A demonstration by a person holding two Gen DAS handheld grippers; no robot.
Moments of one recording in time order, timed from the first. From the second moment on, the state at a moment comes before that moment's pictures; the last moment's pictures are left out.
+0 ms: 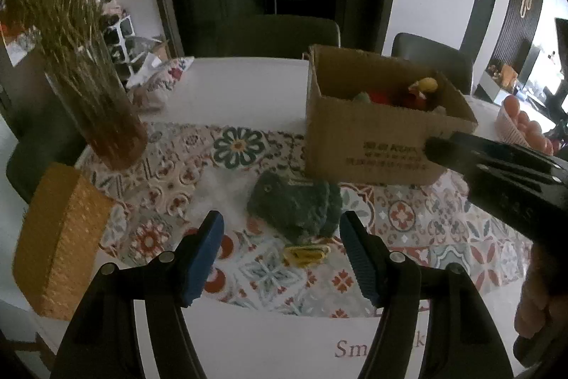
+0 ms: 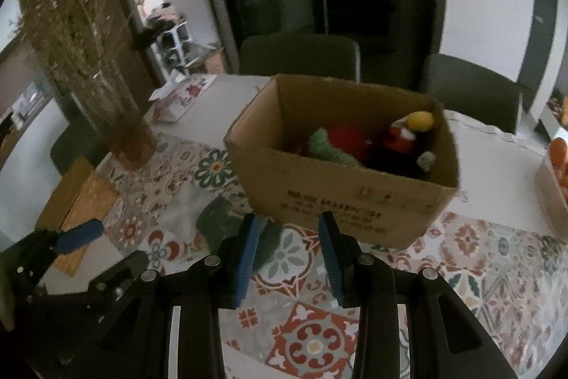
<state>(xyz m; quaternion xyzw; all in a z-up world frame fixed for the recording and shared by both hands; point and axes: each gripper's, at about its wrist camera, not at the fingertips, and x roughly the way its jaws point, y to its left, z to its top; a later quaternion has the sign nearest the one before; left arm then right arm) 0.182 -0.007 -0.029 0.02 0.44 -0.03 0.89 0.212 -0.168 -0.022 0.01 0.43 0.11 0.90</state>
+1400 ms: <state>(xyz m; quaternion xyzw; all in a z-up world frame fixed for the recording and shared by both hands) 0.173 -0.030 -0.163 -0.03 0.41 0.00 0.91 0.265 -0.154 -0.165 0.10 0.48 0.29 0.82</state>
